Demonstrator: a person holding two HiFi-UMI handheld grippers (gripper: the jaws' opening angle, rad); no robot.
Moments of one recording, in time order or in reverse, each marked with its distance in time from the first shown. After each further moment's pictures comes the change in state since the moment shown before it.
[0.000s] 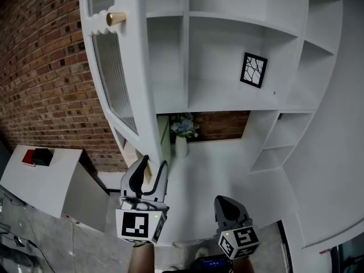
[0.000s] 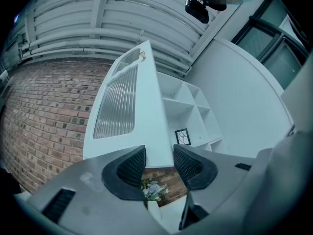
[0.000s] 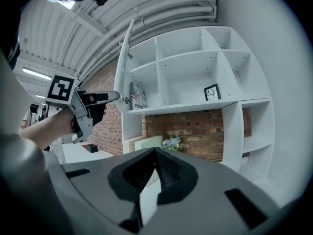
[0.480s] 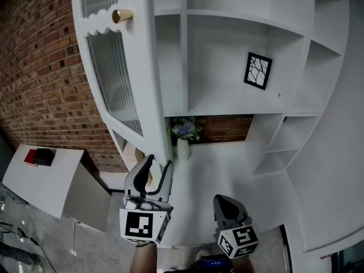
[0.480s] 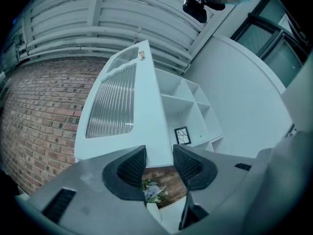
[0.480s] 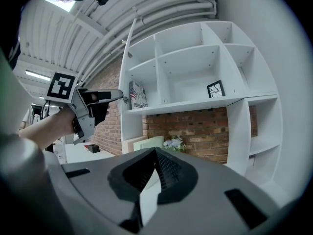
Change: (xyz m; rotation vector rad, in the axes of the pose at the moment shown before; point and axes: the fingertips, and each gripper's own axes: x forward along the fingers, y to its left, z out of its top) left arm 0.030 -0.012 -0.008 0.015 0.012 -0.004; right arm 0.025 -0.017 0.002 0.005 0.001 0.039
